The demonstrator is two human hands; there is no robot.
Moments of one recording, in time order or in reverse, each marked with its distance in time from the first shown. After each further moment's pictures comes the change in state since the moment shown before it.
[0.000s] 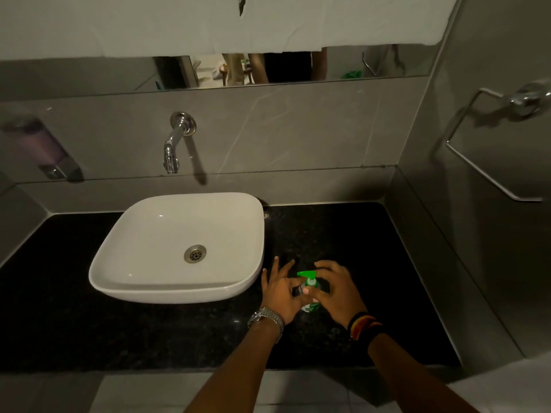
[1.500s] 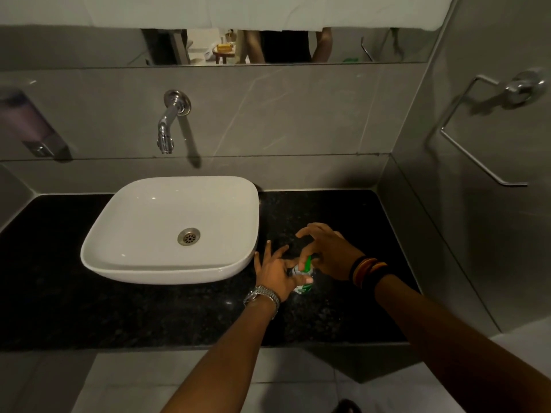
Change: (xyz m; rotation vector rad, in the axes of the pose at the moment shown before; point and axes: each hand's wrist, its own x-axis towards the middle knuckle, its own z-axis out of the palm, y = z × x) left_hand -0.003 0.014 -0.011 -0.040 -0.056 -0.092; right_hand 0.025 -0.062 -0.077 -0.374 -0.471 -0.256
